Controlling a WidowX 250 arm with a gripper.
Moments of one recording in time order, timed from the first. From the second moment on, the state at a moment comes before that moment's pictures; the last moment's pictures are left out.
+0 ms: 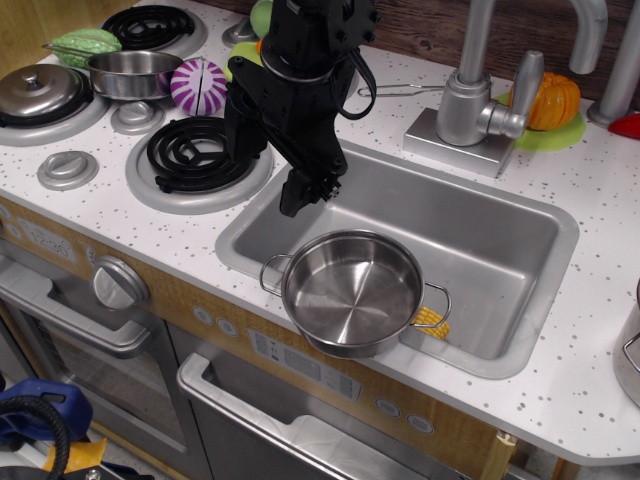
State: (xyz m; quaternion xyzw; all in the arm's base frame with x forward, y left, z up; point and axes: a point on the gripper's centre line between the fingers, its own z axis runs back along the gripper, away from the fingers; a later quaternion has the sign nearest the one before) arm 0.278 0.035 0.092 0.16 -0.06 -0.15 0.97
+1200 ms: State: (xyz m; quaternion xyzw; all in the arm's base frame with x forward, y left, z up) arm 0.302 0.000 0.035 0.10 -0.14 -0.35 0.92
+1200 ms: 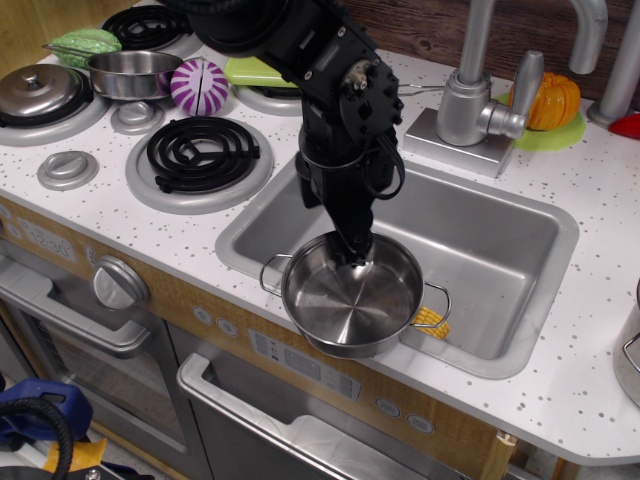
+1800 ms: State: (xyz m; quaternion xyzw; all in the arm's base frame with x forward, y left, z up) arm 0.308 0.005 0.011 0.03 -0.12 -0.32 0.94
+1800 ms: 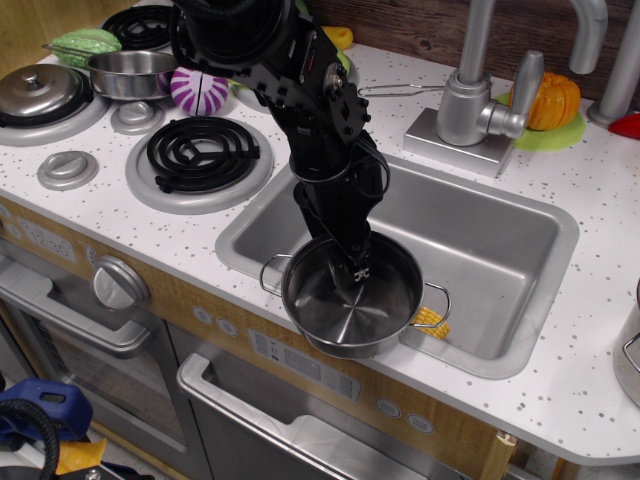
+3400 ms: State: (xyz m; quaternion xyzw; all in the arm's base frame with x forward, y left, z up) arm 0.416 0.040 -0.001 0.09 -0.21 -0.33 0.92
